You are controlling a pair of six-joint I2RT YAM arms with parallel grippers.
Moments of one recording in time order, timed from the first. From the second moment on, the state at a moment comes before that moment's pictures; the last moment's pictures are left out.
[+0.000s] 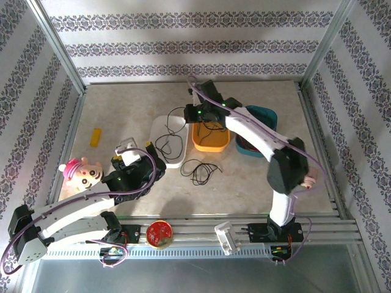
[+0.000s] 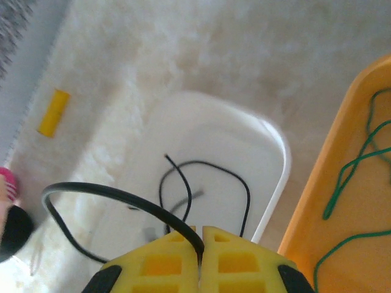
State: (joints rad) left arm -0.90 0.97 0.70 -0.57 -1.12 -0.94; right arm 0.61 1.94 1.73 -0.62 -0.21 0.46
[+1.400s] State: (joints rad) left arm -0.65 1.28 0.78 -0.14 -0.48 -0.45; right arm 0.59 1.46 1.27 -0.71 -0.05 0.40
